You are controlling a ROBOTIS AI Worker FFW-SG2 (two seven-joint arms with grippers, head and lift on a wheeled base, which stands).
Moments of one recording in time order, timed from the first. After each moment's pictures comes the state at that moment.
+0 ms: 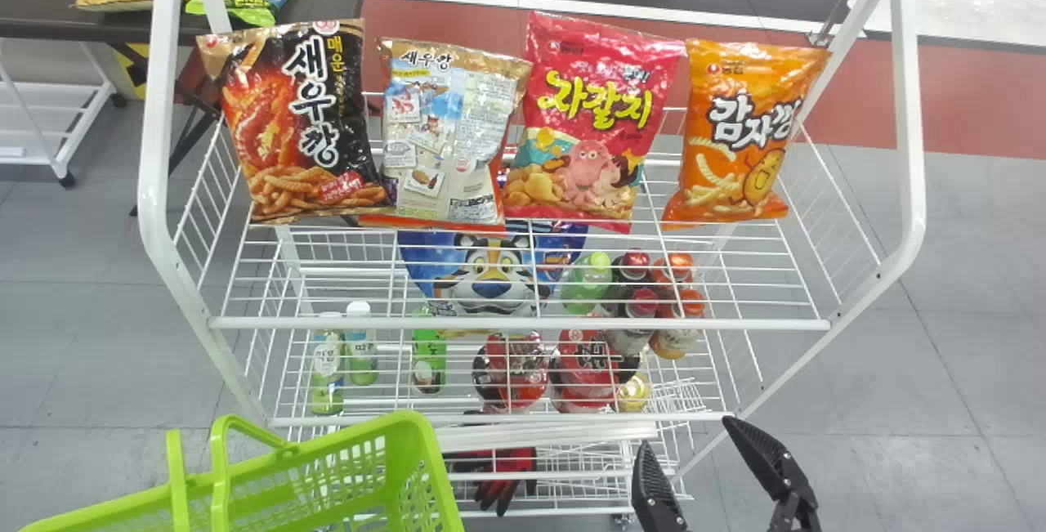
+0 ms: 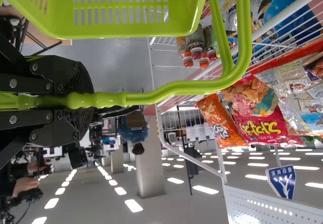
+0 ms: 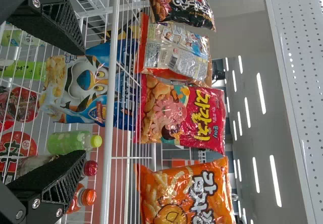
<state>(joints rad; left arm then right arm) 0.72 0.04 0.62 -2.33 0.92 1.57 -0.86 0.82 -0.16 0.01 -1.78 -0.18 -0.49 0.25</state>
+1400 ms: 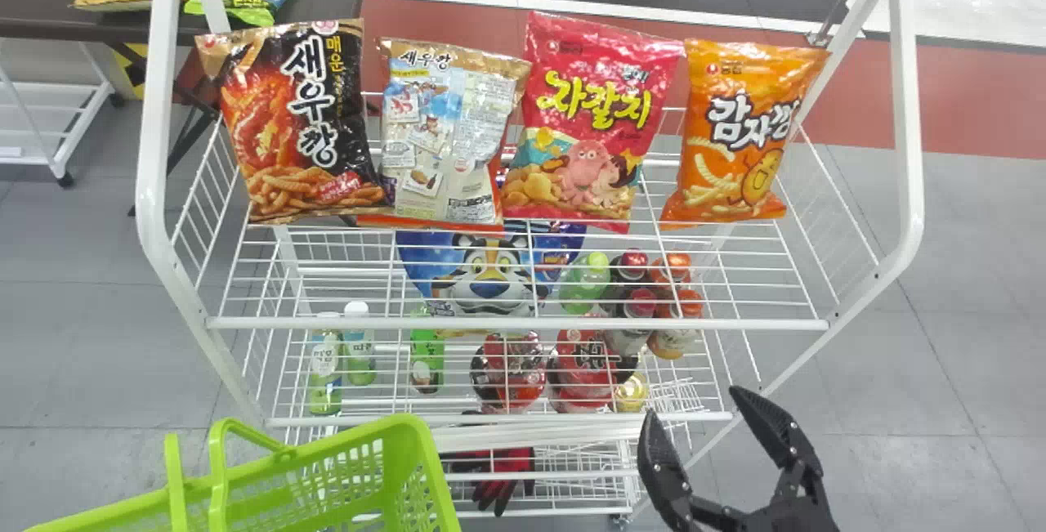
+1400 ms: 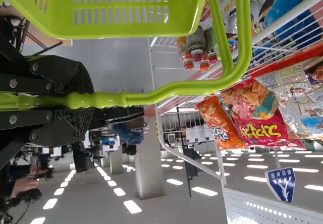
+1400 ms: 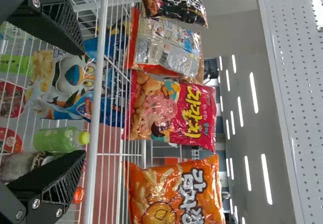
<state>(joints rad) 0.72 0.03 0.62 -2.33 0.91 1.57 -0.86 0.77 -0.16 -0.01 -1.82 -0.19 -0.46 0.25</state>
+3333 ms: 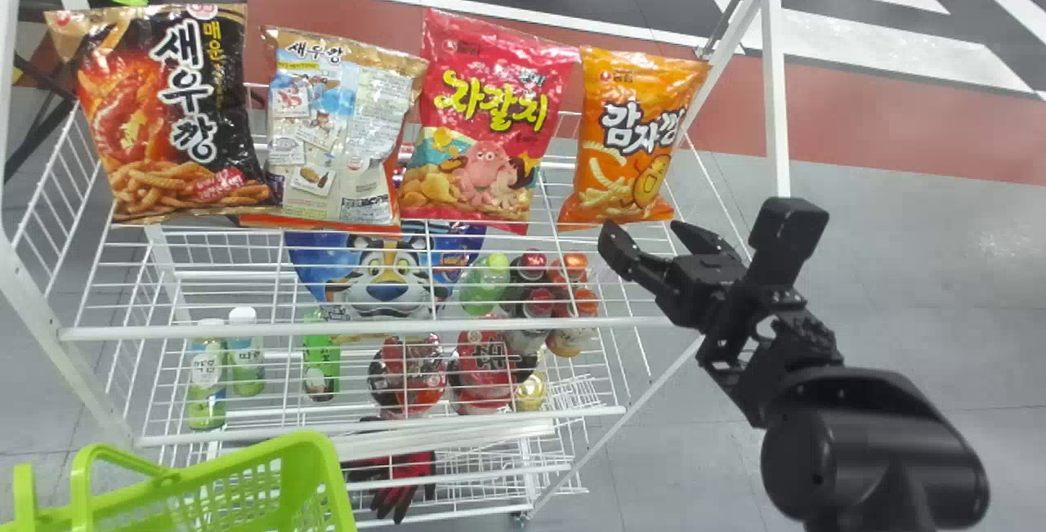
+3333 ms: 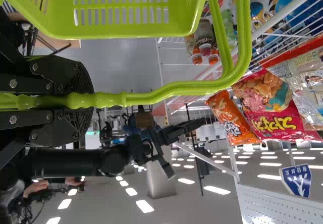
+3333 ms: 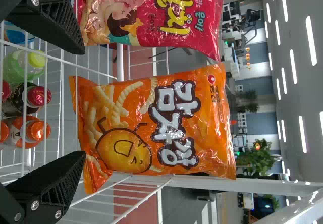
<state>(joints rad) 0.74 0.06 0.60 -2.37 0.91 1.57 -0.87 0.23 -0.17 -0.24 -1.95 -0.23 0.55 0.26</state>
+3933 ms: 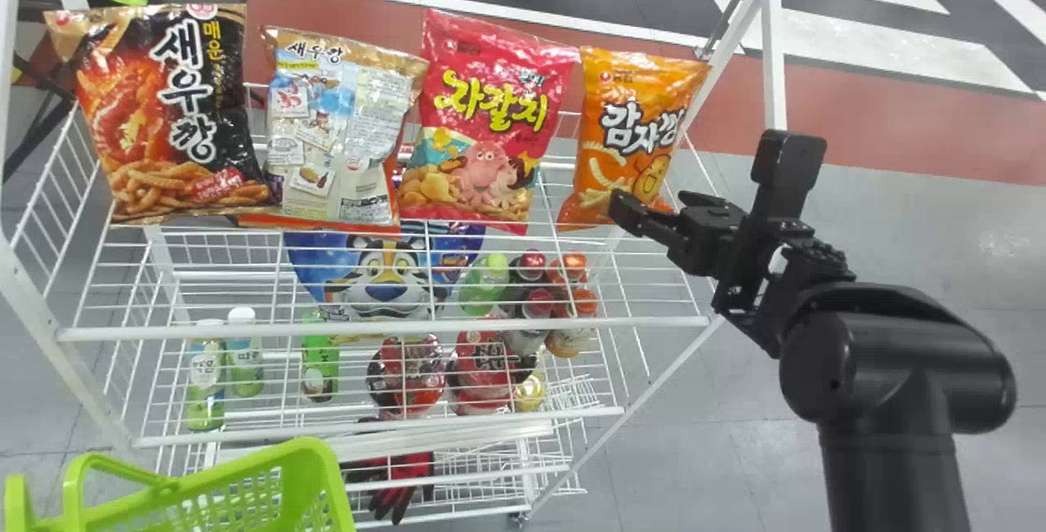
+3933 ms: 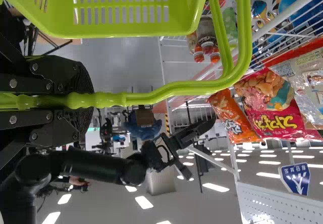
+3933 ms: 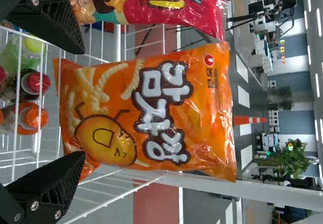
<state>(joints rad) 0.76 0.06 0.61 -2.37 0.91 1.57 -0.89 0.05 -0.21 -0.24 -1.95 -0.20 0.80 0.26</state>
